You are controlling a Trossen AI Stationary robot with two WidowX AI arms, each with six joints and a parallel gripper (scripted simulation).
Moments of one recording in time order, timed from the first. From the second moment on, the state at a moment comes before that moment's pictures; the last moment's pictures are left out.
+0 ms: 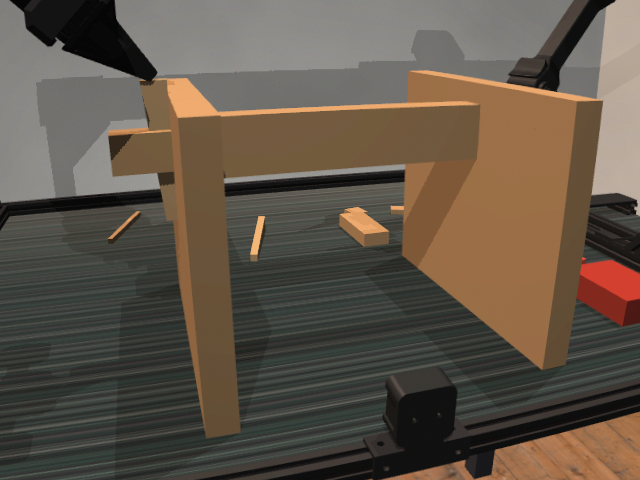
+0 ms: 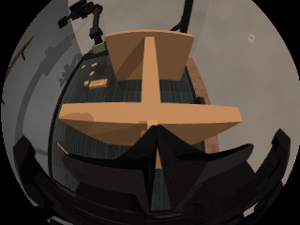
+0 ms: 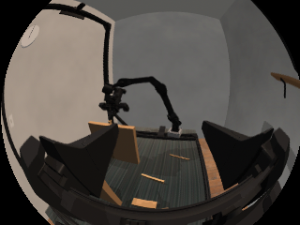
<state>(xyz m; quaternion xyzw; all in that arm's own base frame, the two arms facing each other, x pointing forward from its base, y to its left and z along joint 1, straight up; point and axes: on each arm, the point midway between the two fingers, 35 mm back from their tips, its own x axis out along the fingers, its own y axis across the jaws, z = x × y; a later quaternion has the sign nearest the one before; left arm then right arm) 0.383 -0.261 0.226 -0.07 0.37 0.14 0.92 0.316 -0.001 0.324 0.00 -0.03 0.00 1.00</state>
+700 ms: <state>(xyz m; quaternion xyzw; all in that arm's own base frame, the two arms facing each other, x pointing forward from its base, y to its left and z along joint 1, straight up) 0.383 -0.261 0.200 -0.07 0.37 0.14 0.92 0.316 -0.001 0.324 0.00 -0.03 0.00 1.00</state>
